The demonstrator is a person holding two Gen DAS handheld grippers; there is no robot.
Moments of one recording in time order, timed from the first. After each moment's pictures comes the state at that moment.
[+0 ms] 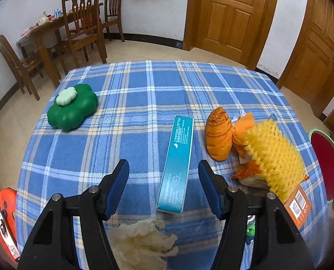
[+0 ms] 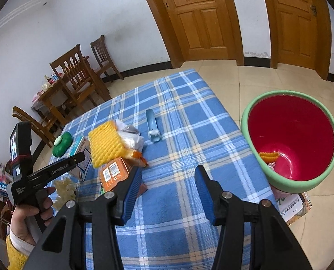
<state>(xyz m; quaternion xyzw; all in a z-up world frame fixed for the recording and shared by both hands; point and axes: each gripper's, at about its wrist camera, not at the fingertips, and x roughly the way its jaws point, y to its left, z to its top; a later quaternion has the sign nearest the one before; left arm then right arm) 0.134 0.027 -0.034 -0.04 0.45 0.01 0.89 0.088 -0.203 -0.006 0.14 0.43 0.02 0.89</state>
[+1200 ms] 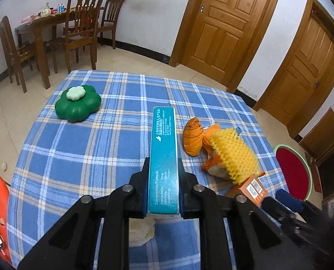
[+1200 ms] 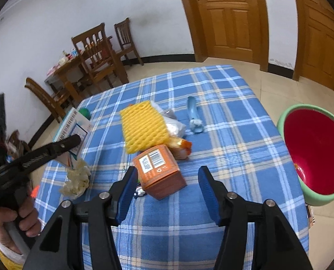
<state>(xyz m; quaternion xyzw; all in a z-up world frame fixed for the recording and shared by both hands) 0.076 0.049 0.004 -0.12 0.40 -0.04 0.91 0.100 -0.141 -0.013 0.07 0.45 0.09 0.89</state>
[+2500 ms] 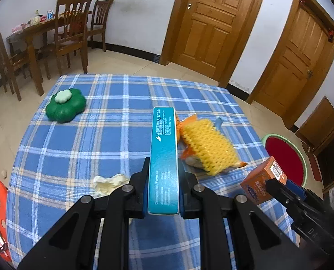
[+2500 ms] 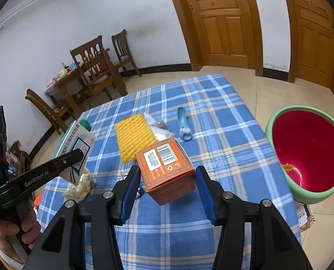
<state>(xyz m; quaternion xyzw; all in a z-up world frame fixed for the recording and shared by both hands) 0.061 0.013 0.016 -0.10 0.40 -0.07 0.91 0.079 -0.167 0.004 0.10 0.41 0.07 0.90</state>
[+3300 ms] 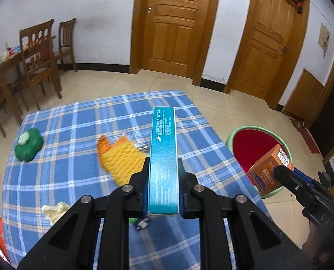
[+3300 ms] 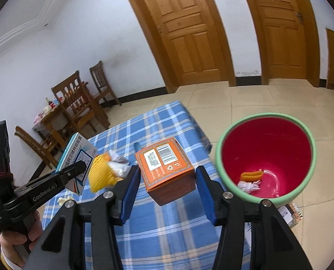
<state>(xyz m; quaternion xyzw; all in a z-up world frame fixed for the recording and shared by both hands) 0.073 -0.093 0.048 -0.02 0.38 -0.14 0.91 0.058 -0.254 0.035 0.16 0.35 0.00 0.92</state>
